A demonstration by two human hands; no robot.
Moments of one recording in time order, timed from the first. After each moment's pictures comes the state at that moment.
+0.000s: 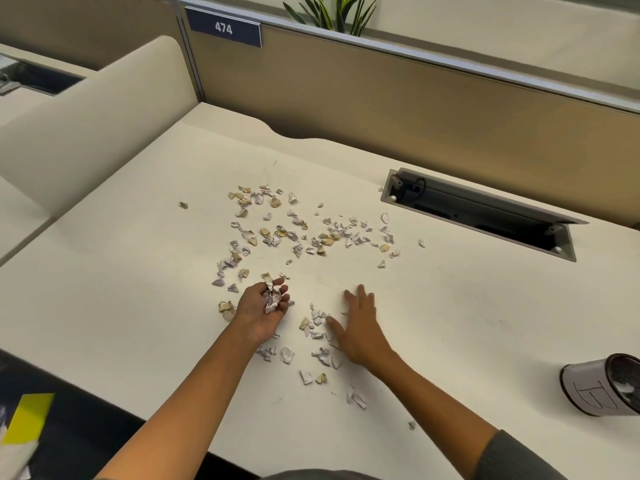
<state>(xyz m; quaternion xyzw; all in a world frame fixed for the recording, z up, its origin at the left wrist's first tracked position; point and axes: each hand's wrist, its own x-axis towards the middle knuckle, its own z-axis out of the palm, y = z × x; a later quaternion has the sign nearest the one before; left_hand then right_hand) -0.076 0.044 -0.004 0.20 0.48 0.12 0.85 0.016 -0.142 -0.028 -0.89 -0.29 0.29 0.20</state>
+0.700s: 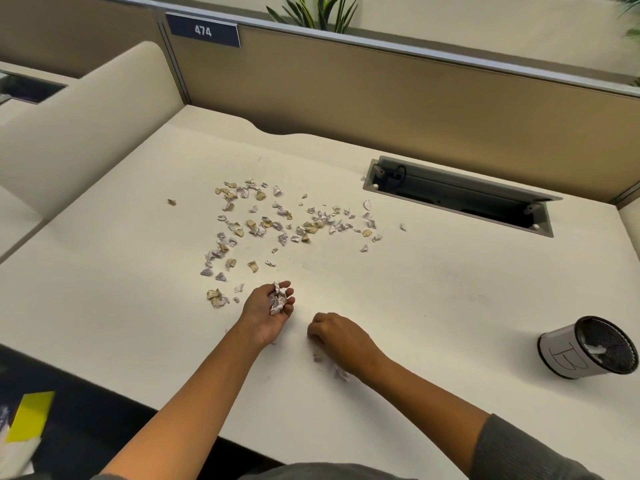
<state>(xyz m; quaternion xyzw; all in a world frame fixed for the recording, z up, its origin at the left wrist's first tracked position) -0.080 -0.009 0.001 0.25 0.47 0.09 0.84 -0.011 -0.171 -0.019 -0.79 -0.59 0.14 0.09</state>
